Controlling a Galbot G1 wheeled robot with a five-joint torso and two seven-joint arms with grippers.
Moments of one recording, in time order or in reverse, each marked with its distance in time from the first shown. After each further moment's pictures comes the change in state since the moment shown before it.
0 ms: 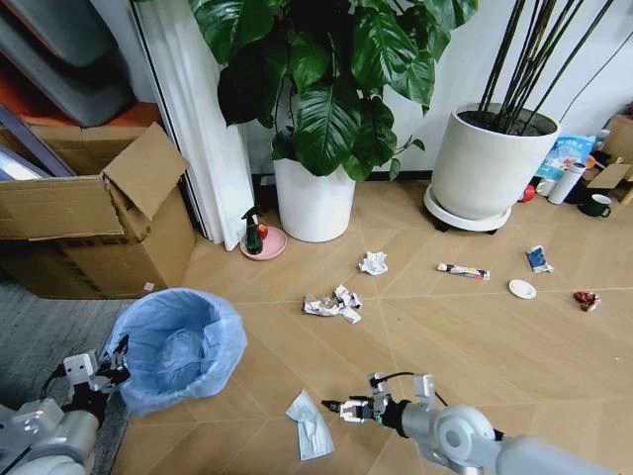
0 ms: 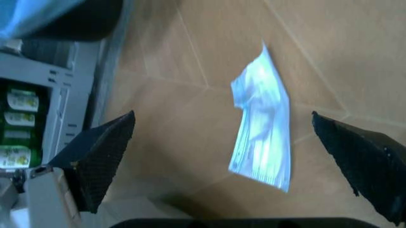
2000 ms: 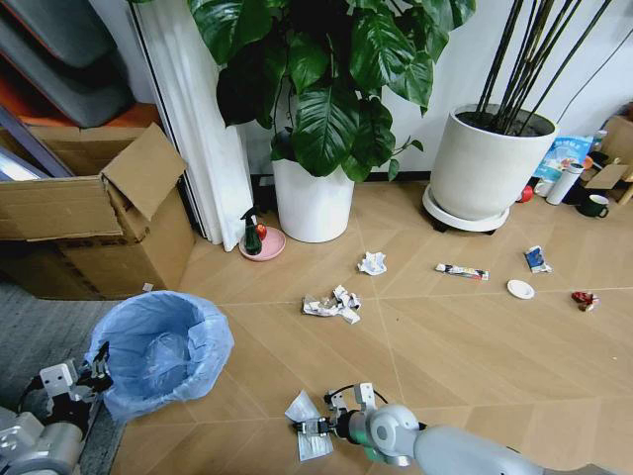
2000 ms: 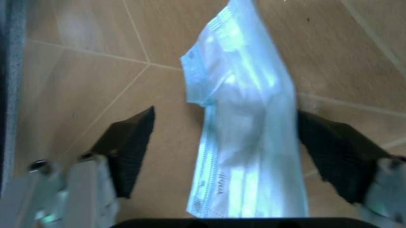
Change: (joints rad) left arm 0.011 -0.040 -0.044 -0.013 0.014 0.000 0.005; right arm 0.151 0.340 -0.171 -0.356 -0.024 -0.118 0.178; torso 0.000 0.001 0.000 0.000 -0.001
